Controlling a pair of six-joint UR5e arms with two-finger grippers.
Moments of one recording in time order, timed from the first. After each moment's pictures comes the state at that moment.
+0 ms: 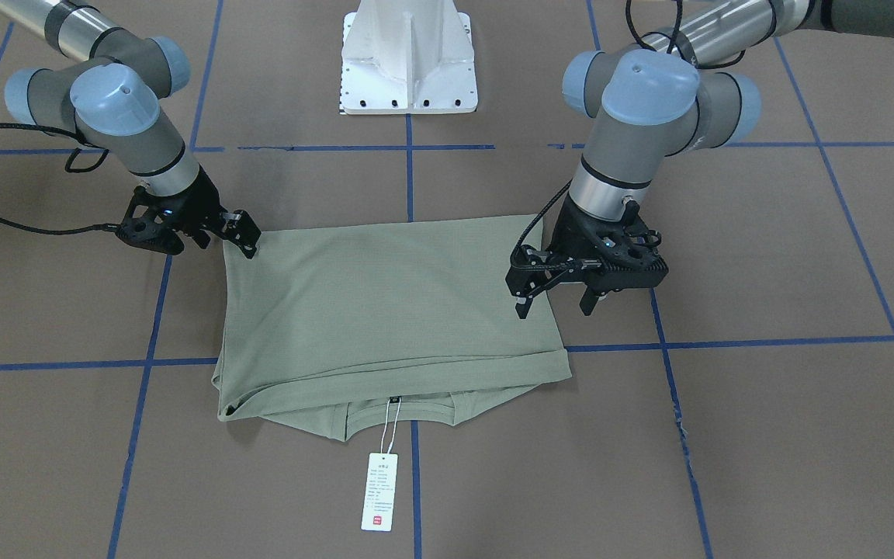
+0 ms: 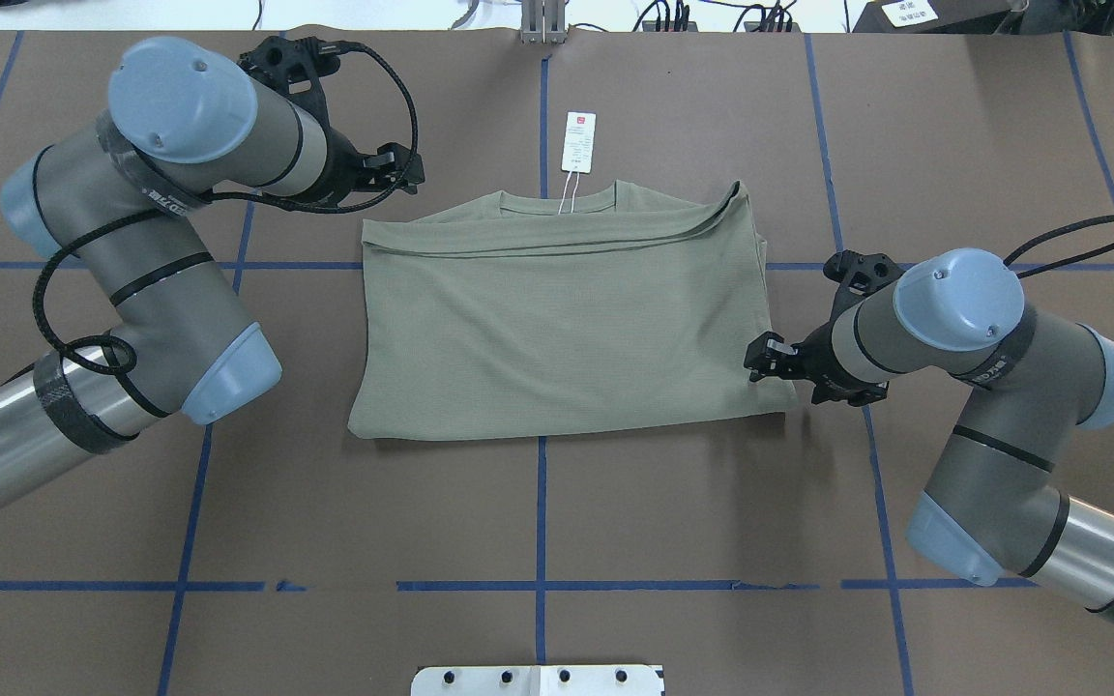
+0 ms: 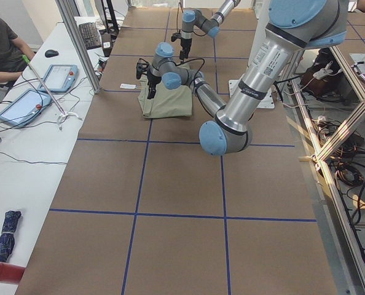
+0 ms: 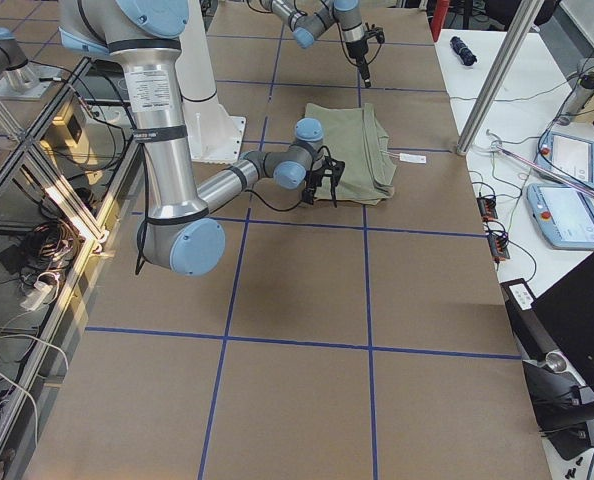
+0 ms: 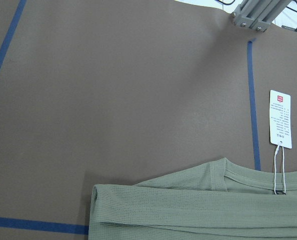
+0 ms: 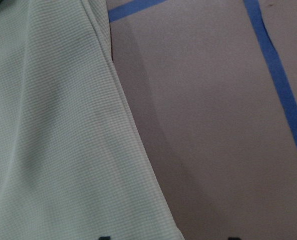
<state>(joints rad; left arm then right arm) -0.77 -2.17 -1.64 -1.90 -1.82 -1.25 0.61 -1.37 1.79 -1.17 1.94 1.49</state>
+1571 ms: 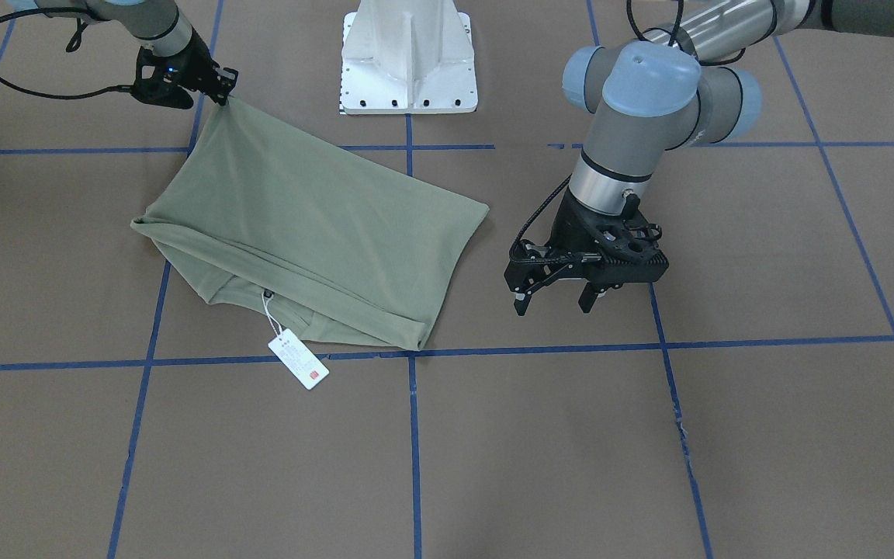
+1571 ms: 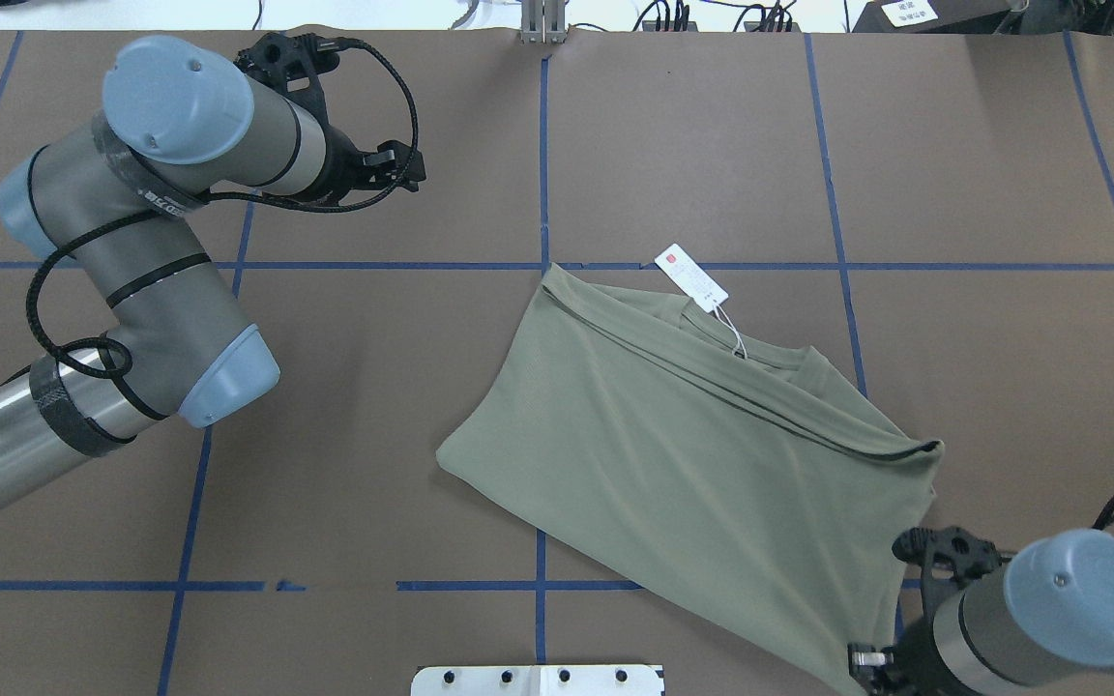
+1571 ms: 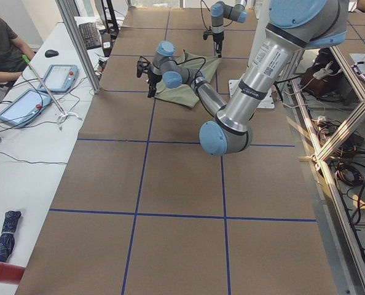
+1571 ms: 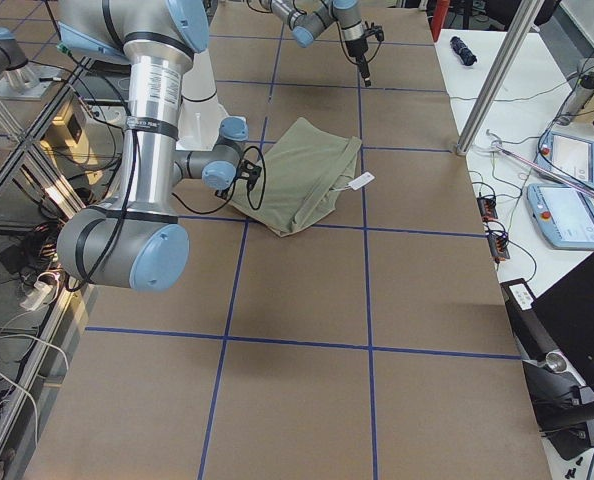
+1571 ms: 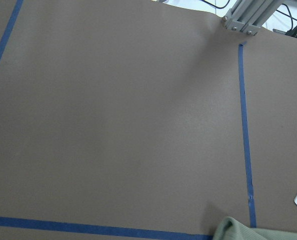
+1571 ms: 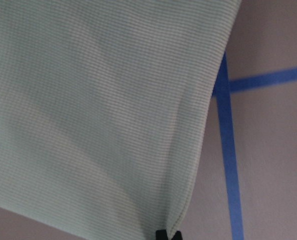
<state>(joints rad) -0.76 -2.17 -1.66 -1.90 -1.81 -1.25 0.11 -1.82 2.20 -1.17 1.95 1.70</state>
